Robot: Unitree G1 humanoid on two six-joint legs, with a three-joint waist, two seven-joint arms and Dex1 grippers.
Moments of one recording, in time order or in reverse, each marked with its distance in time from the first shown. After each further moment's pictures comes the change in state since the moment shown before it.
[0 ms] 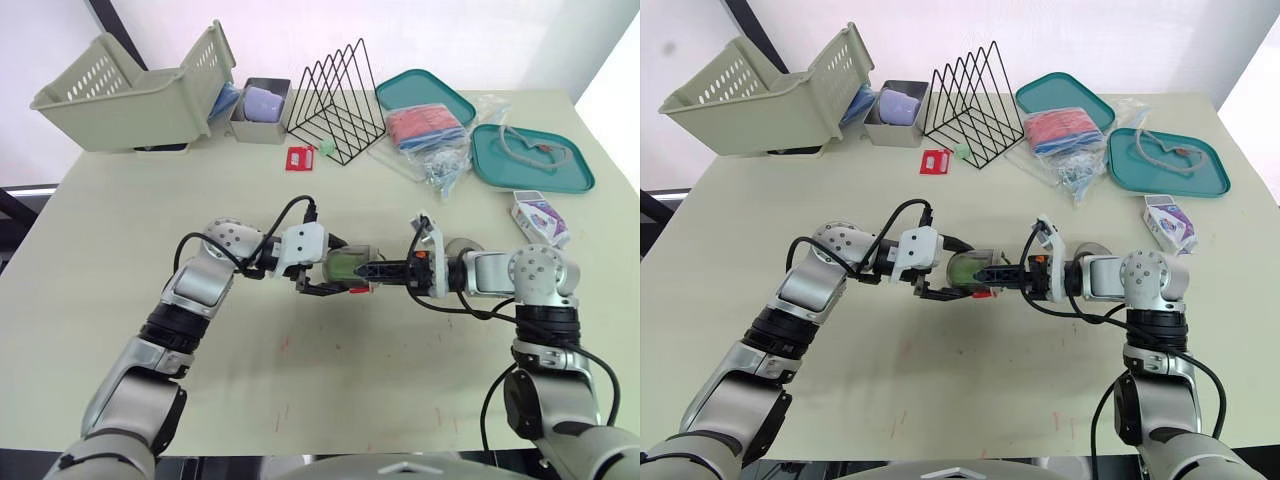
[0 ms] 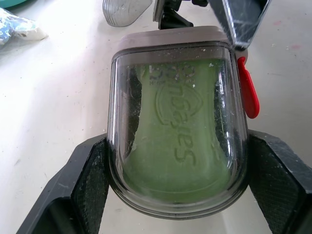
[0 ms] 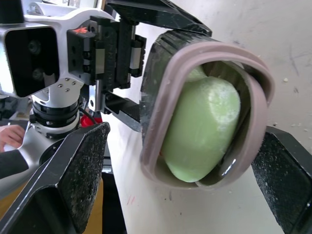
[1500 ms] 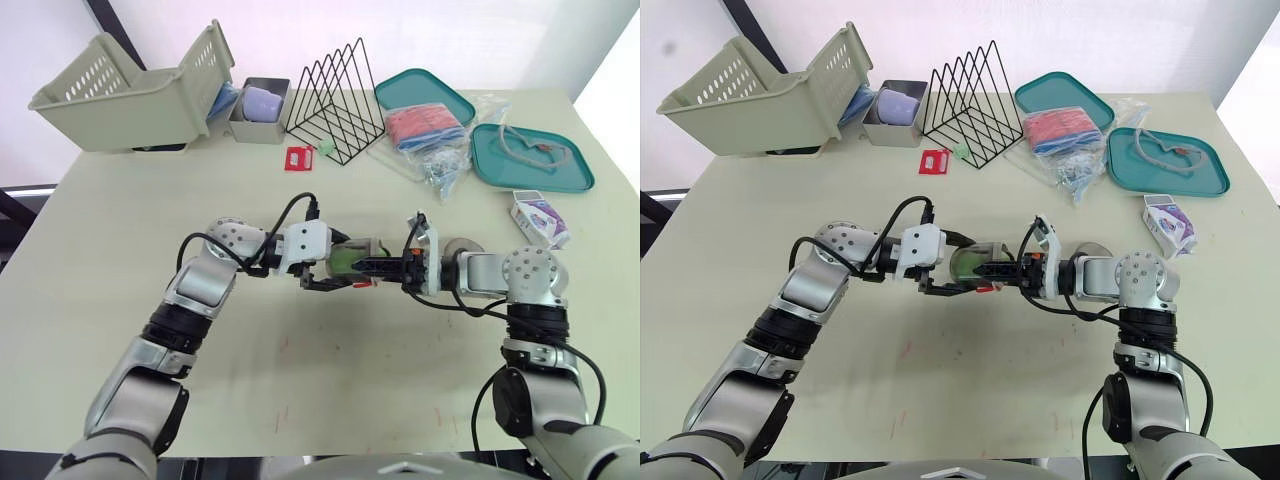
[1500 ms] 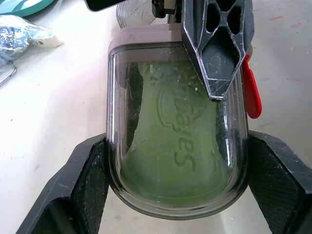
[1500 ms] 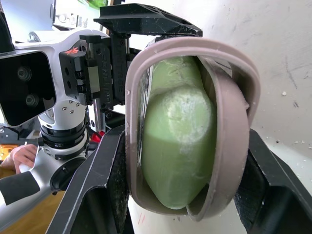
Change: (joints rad) left arm -0.009 -0.015 -0.001 0.001 0.006 -0.007 0.037; right arm -0.011 0.046 -0.036 0.055 0.047 -0.008 -0.103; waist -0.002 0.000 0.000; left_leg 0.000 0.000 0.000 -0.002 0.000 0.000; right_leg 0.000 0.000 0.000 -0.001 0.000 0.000
